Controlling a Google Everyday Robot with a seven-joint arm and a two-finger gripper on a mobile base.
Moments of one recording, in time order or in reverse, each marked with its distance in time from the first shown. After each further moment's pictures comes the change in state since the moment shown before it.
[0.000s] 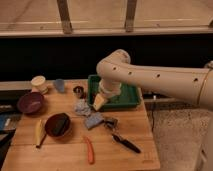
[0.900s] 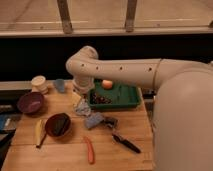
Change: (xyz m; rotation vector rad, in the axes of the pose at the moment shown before) arm -0.119 0.090 0.031 -0.039 -0.026 -0.358
